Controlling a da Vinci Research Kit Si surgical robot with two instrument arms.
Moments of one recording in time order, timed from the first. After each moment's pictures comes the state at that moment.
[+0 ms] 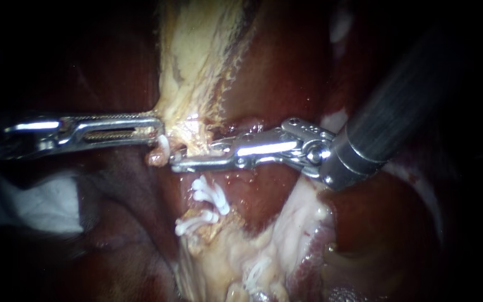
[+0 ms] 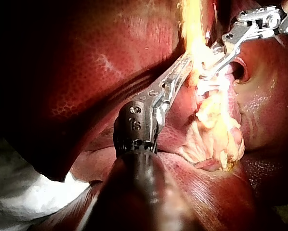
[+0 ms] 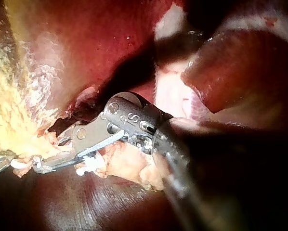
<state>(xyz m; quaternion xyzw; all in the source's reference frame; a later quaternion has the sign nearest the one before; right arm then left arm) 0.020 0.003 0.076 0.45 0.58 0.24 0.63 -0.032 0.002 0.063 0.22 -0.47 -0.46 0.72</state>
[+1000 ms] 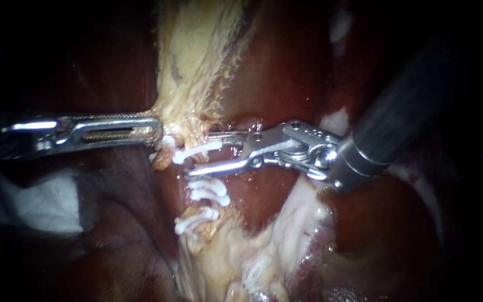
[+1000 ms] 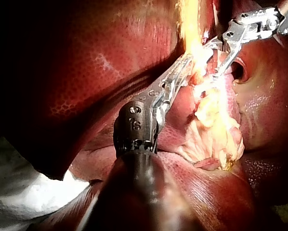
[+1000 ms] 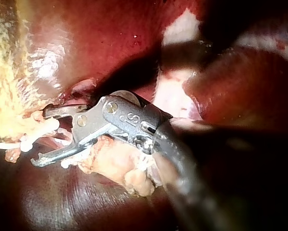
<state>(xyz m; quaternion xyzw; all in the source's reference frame) 0.019 0.004 0.077 0.34 0.62 0.21 0.67 -0.032 0.002 0.063 0.22 -0.47 -0.46 0.72</state>
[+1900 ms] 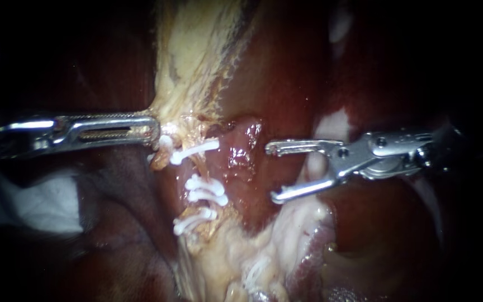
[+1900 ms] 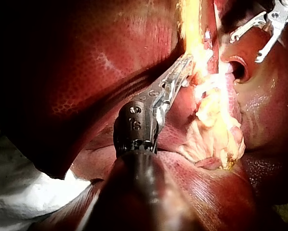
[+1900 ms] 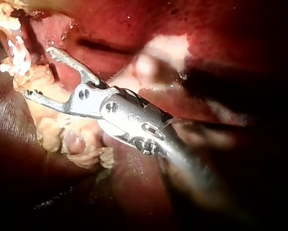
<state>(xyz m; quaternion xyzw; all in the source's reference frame) 0.005 0.003 0.071 0.25 0.63 0.09 0.73 -0.032 0.003 0.063 0.22 -0.47 -0.46 0.72</state>
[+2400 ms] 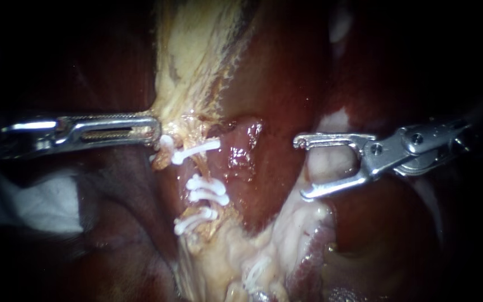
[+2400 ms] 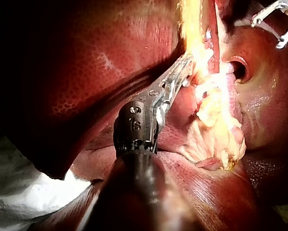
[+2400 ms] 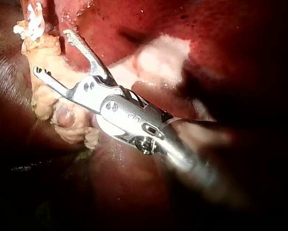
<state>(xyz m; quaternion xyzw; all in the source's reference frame) 0.002 0.003 0.067 0.23 0.64 0.07 0.73 -0.032 0.002 0.065 0.22 -0.47 -0.46 0.72</state>
